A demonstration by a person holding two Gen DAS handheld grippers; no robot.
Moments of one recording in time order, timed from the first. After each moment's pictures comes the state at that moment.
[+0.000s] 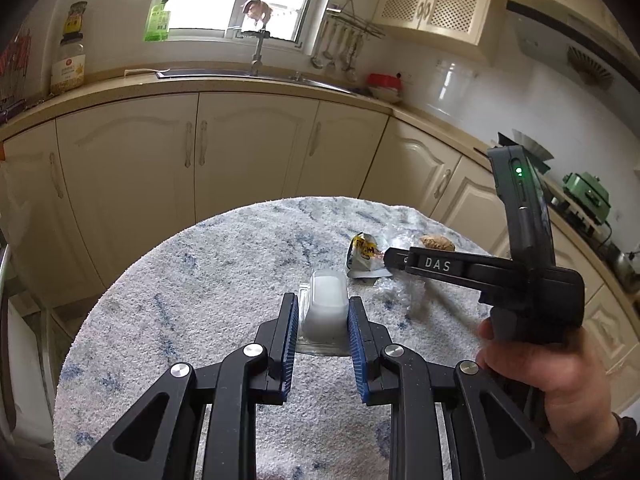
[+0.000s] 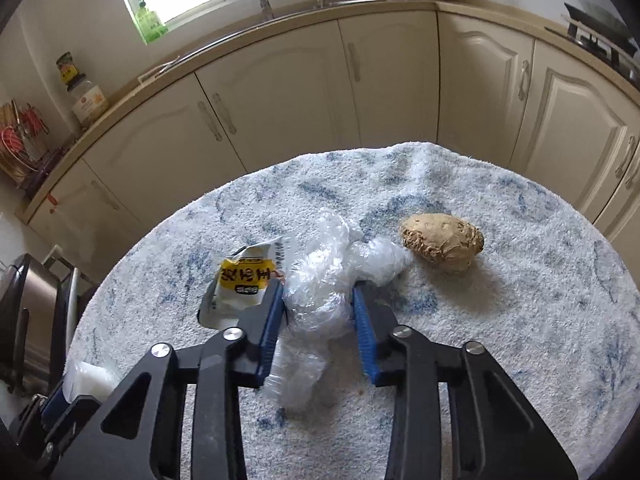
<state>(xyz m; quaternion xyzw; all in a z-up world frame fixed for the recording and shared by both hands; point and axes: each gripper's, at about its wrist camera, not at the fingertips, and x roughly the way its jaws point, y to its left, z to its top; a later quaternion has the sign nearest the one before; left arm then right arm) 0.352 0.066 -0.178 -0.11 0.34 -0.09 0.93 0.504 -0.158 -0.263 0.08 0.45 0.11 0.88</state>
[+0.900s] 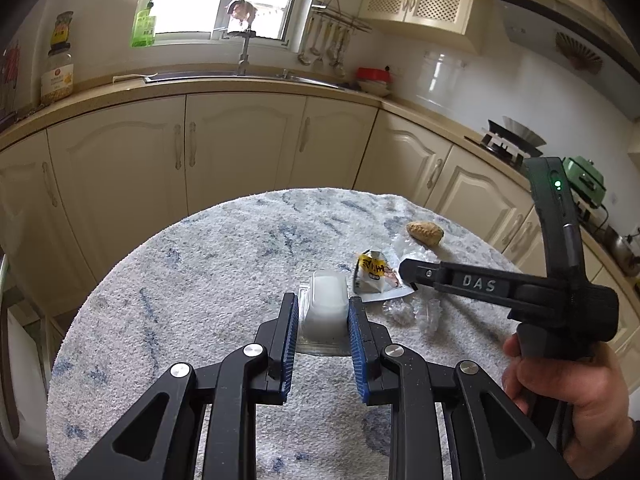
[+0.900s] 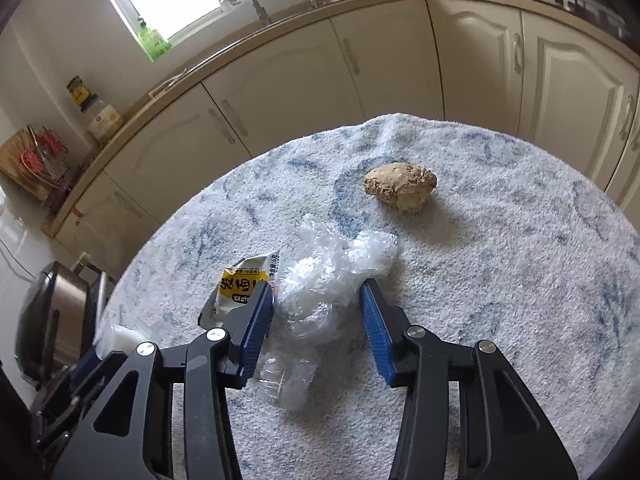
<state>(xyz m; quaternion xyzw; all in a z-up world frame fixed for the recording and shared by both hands) 0.346 0.048 -0.182 -0.08 0.34 -0.10 0.93 0.470 -0.179 -0.263 0.07 0.45 0.11 0.89</state>
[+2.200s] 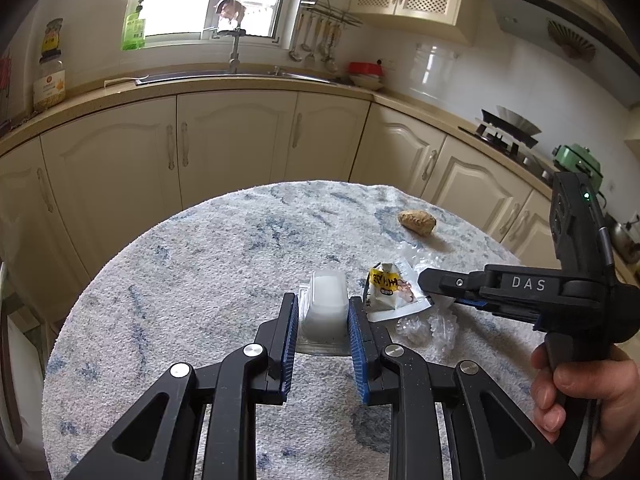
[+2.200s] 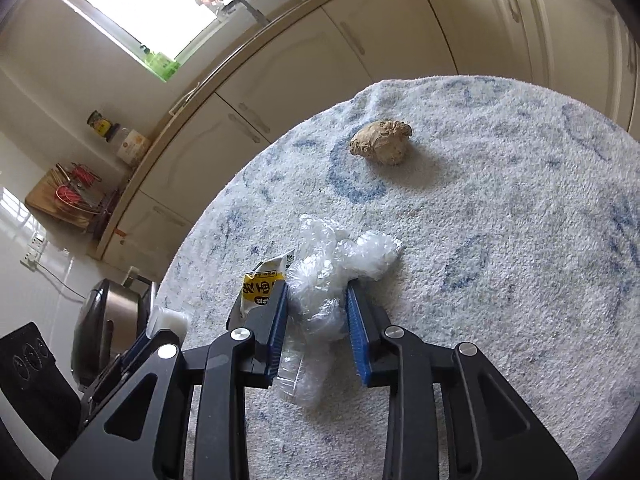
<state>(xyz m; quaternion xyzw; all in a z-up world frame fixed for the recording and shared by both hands) 0.348 0.041 -0.185 -0.07 0.34 -0.10 0.93 0.448 -0.221 -0.270 0.21 0.46 0.17 0.84</state>
